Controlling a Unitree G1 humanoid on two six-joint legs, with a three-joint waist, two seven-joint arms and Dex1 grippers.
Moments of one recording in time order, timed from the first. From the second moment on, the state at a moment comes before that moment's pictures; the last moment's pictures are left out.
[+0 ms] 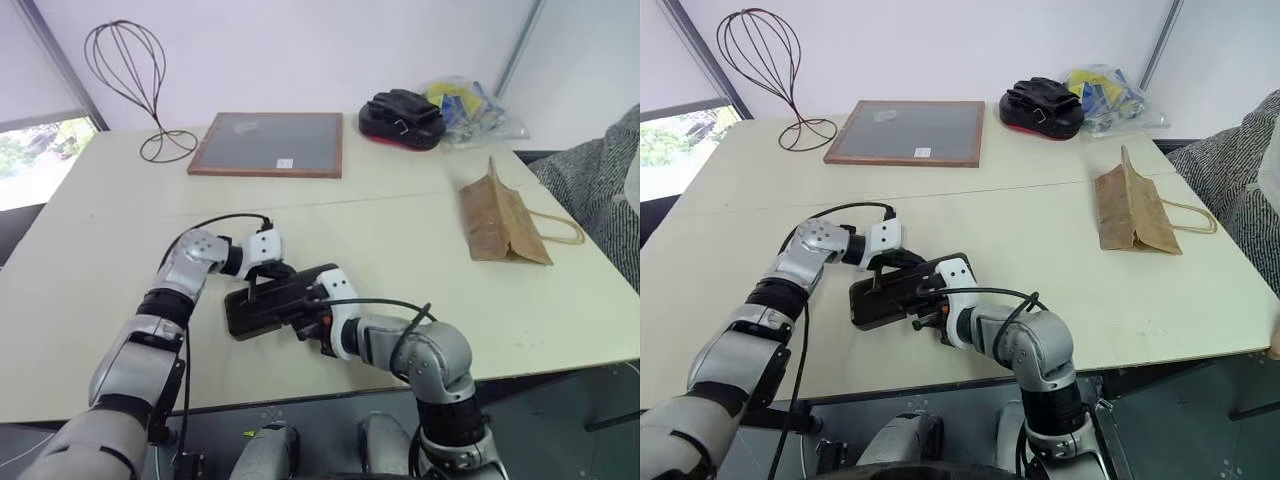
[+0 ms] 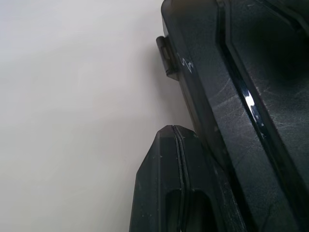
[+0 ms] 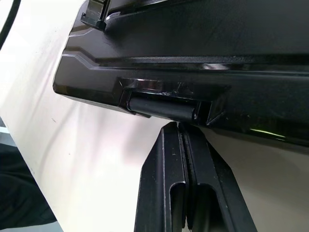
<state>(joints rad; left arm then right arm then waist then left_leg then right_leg) -0.77 0.41 -0.22 0.86 0.15 -0.29 -1.24 -0.28 0.07 0.17 -0.36 0.39 1.41 0.18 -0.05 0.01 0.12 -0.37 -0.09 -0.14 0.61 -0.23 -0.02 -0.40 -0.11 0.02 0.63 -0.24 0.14</state>
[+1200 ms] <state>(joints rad) -0.39 0.53 0.19 -0.21 -0.36 0.62 -0.84 -0.50 -0.60 -0.10 -0.58 0.61 1.37 0.53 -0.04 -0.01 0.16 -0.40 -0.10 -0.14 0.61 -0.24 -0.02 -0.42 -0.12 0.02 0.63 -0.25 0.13</state>
